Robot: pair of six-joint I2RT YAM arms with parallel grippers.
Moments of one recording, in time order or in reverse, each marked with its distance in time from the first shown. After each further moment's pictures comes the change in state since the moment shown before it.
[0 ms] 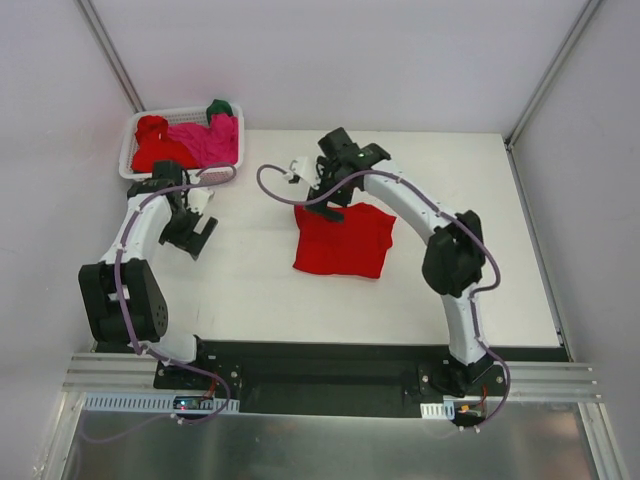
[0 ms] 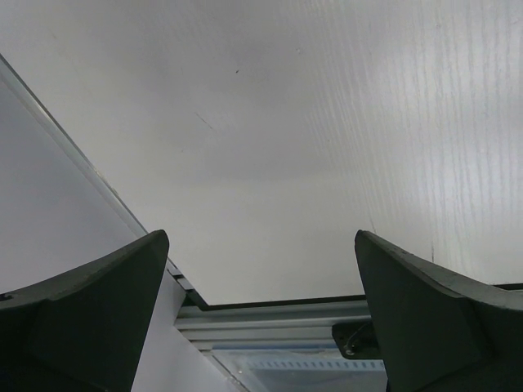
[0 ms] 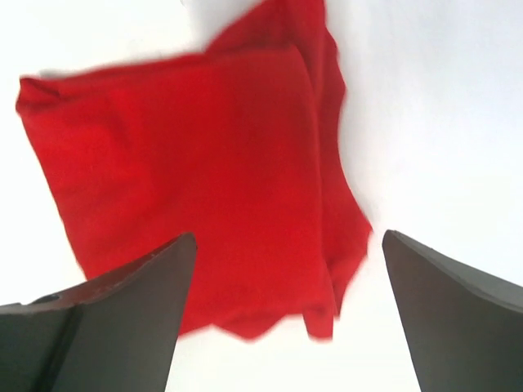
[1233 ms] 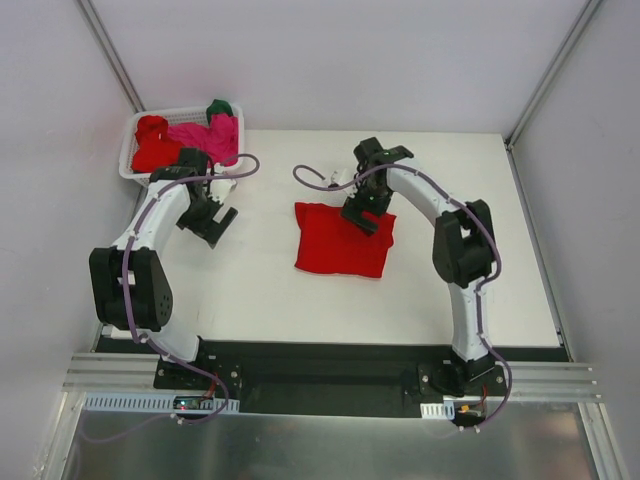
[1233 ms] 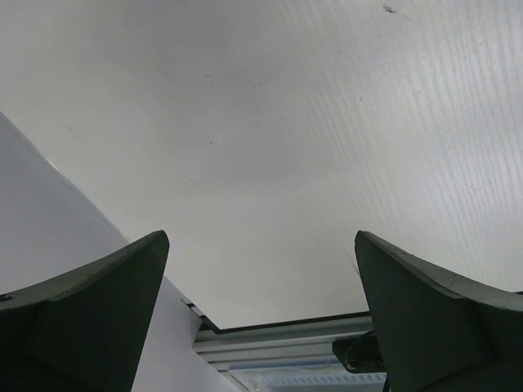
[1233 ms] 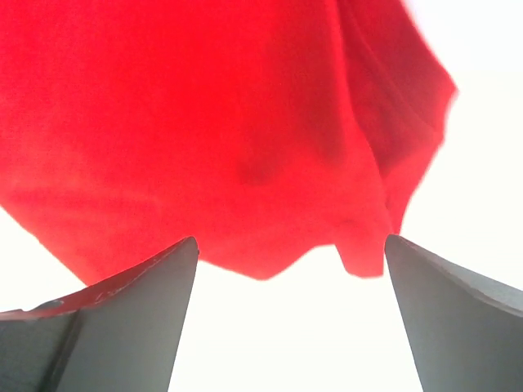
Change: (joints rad) left arm -0.149 0.093 0.126 -0.021 0.003 -0.034; right arm -0.185 -0.003 -0.175 -0.110 0.033 0.006
